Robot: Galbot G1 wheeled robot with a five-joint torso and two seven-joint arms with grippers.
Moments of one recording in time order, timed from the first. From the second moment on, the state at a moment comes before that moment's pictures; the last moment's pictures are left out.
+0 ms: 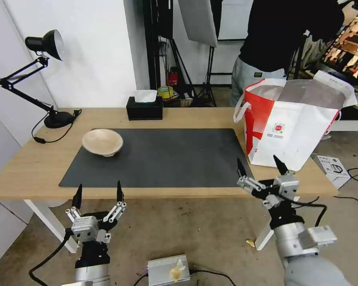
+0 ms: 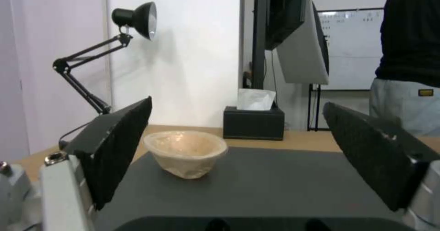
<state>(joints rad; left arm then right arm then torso) 1.89 -1.50 -0.43 -2.34 0.09 -0.35 -0.25 -1.63 0.82 0.29 2.42 0.35 0.06 0.57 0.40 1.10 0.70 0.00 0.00</state>
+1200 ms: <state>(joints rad) 1.88 -1.49 -0.43 -2.32 0.09 -0.36 -0.25 -1.81 0.91 0.20 2.44 0.21 0.02 0.65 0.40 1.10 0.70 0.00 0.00</state>
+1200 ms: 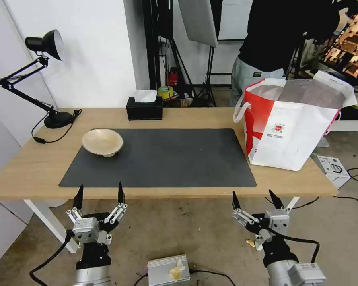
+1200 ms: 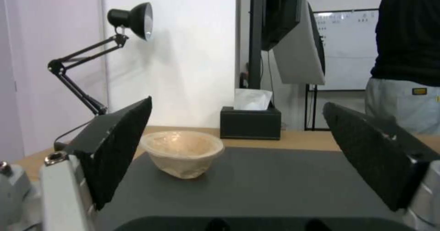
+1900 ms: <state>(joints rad) 1.86 -1.48 -0.43 -2.29 0.08 -0.36 -0.25 -1.80 0.89 0.16 2.41 0.21 0.01 0.67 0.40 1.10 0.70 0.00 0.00</state>
